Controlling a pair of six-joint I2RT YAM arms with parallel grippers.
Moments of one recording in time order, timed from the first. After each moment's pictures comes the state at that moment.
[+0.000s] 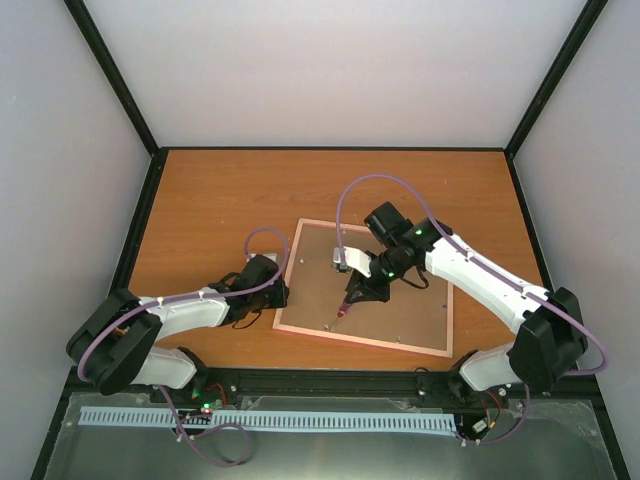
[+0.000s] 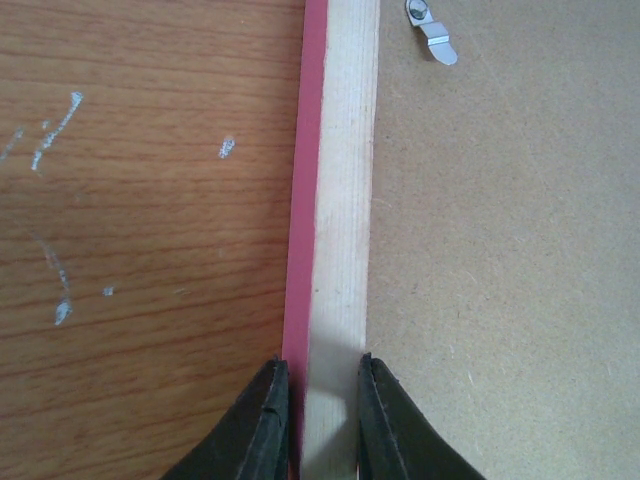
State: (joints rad) left arm -0.68 1.34 0.45 -0.02 0.00 -0.69; right arm 0.67 1.40 1.14 -1.00 -0.61 -0.65
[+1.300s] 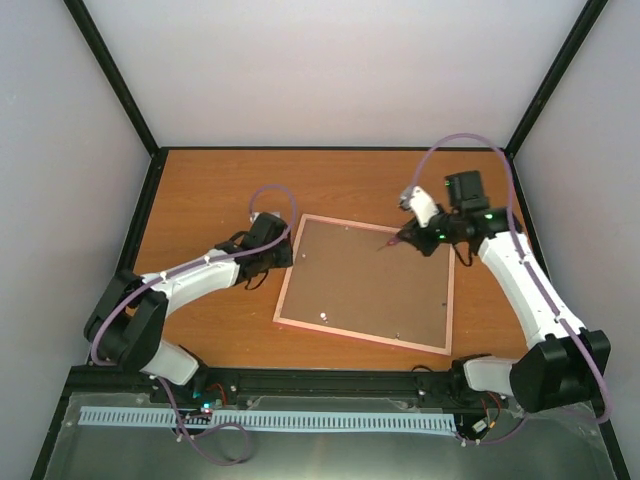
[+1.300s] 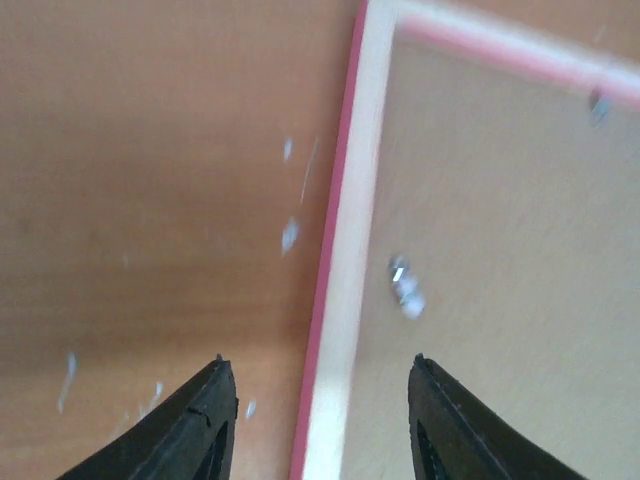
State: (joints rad) left arm -0.60 1.48 0.78 -0.24 -0.12 -0.59; right arm 0.29 1.27 1.18 -0.87 -0.48 -0.53
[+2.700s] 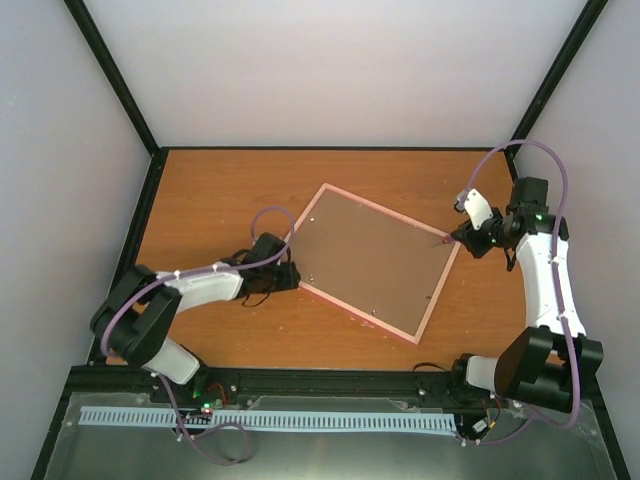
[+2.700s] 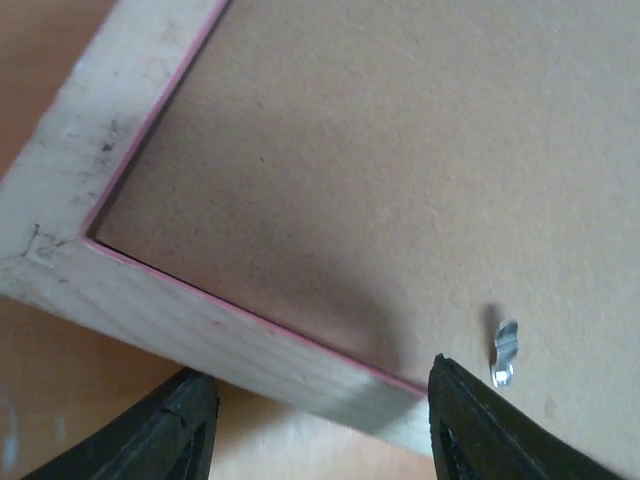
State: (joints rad) left arm -0.63 1.48 0.64 -0.16 0.05 -0.73; right arm -0.24 1.29 1.15 -0.92 -0.50 -0.85
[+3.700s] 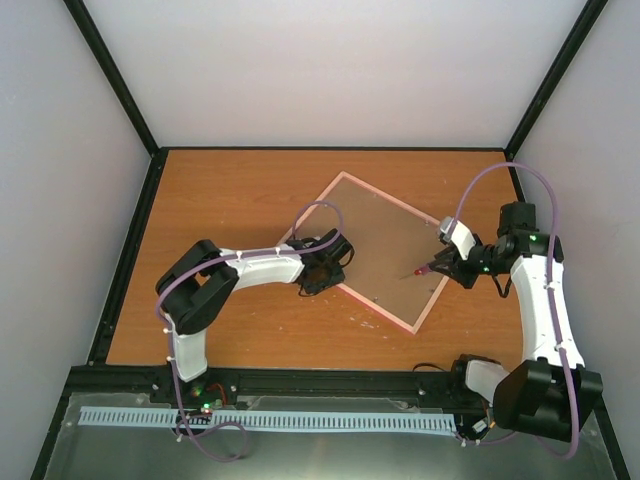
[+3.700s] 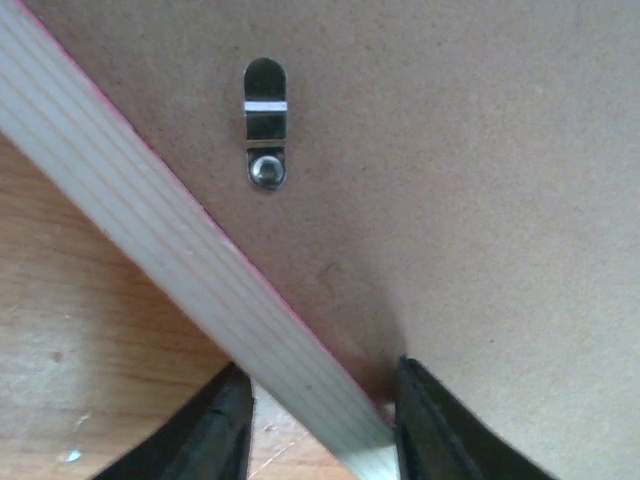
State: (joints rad) left arm -0.88 1.88 1.16 -0.47 -0.09 -1.23; right arm -0.19 1.13 1.02 -1.15 -0.73 -1.03
